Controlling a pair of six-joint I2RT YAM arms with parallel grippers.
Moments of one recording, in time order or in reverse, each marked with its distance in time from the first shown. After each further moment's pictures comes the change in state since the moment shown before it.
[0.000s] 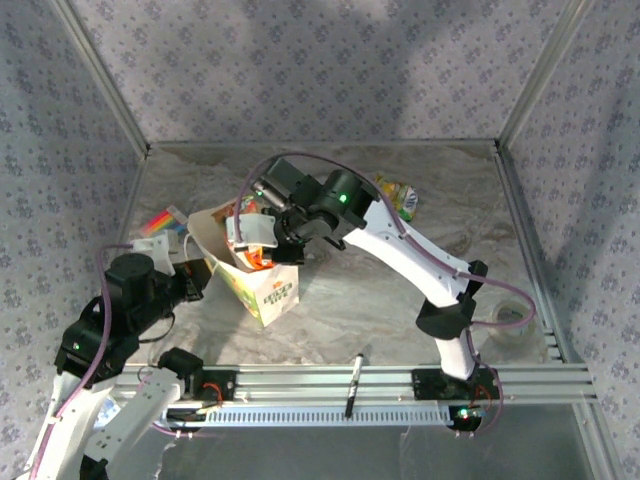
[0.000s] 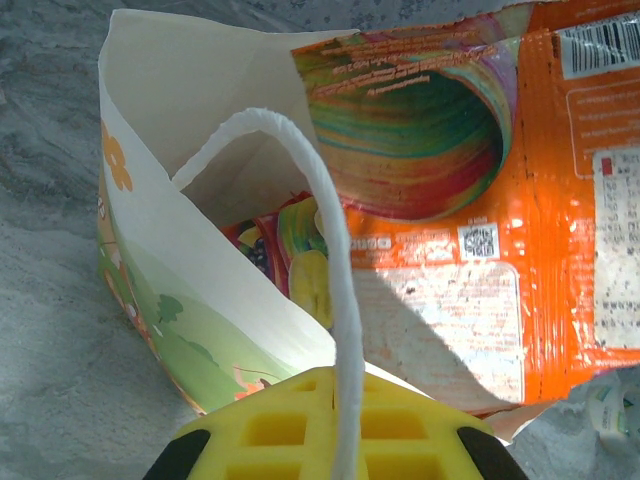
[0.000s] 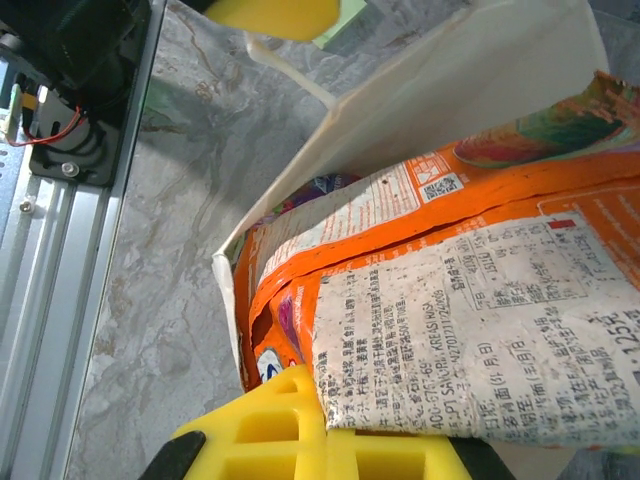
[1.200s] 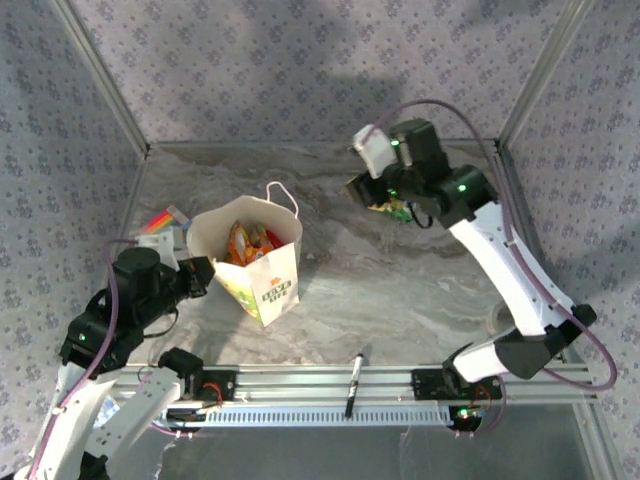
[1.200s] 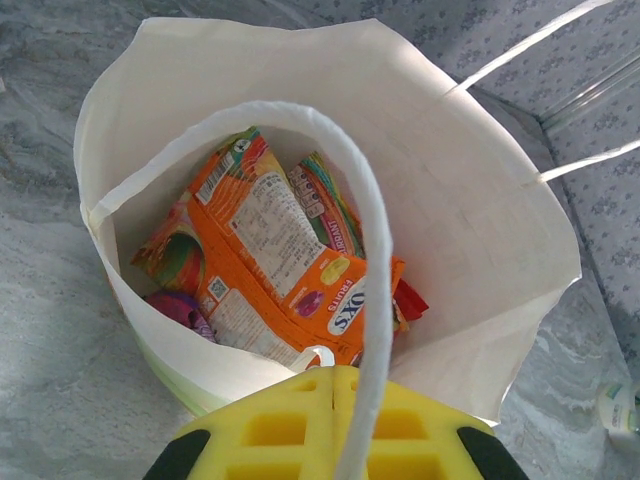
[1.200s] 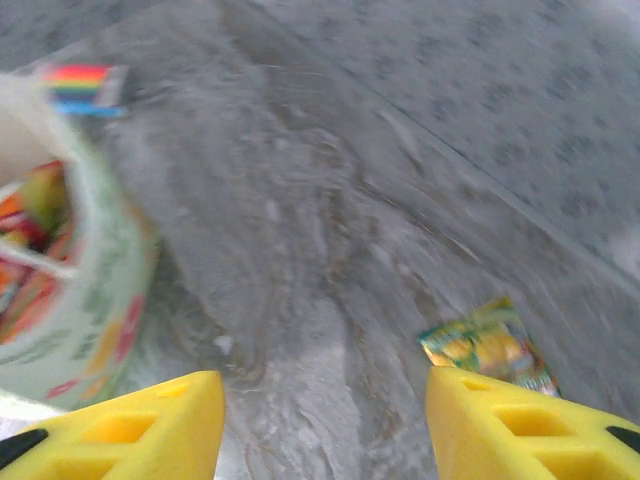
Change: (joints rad) left arm 0.000 0.046 0.000 0.005 0.000 0.000; right arm -0.550 -0.542 -0.705 0.492 0.078 0.492
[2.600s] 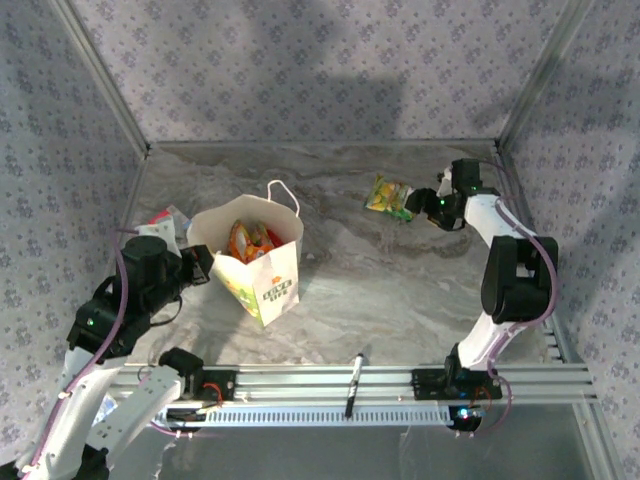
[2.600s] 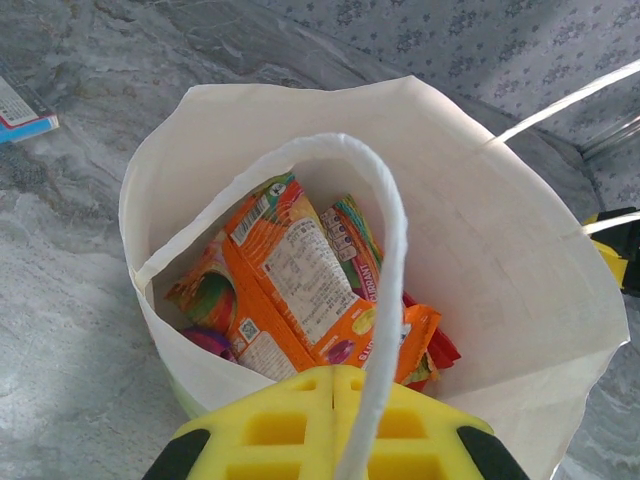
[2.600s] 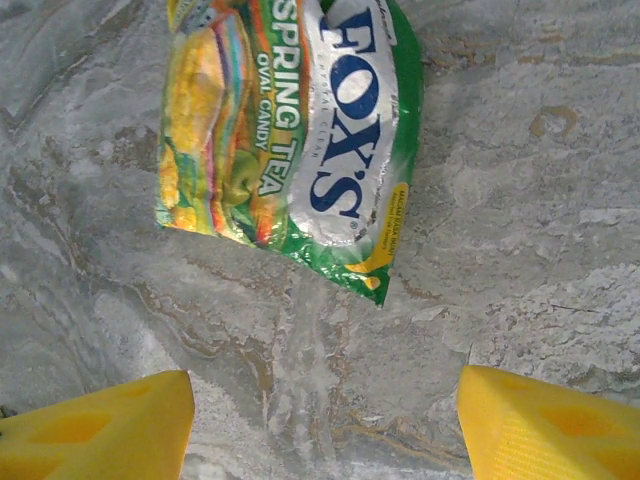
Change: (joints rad) left arm 0.000 0.069 0.017 0.047 -0.094 0.003; right arm -0.581 0.314 -0.526 0.432 -0.328 0.550
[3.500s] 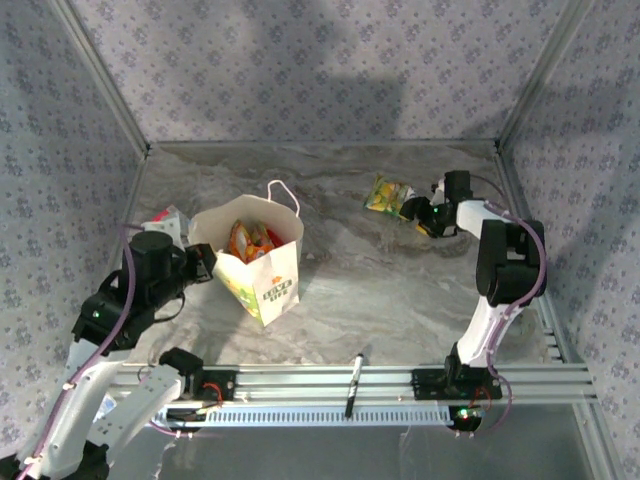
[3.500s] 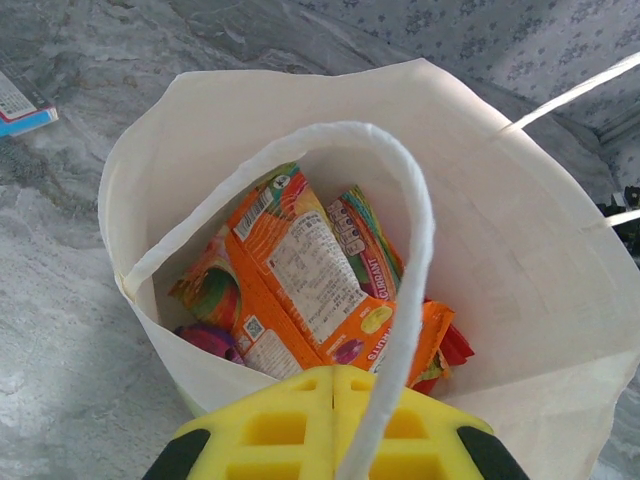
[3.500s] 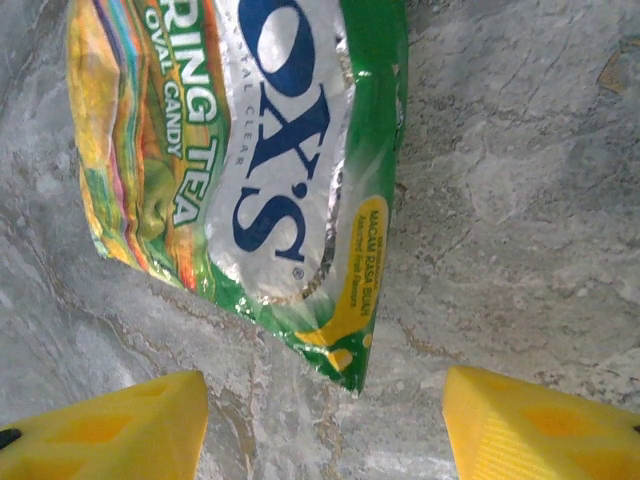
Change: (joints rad) left arm 0.000 0.040 0.000 0.001 0.005 0.016; right arm -0.001 0.139 -0.064 0.195 -0.082 0.109
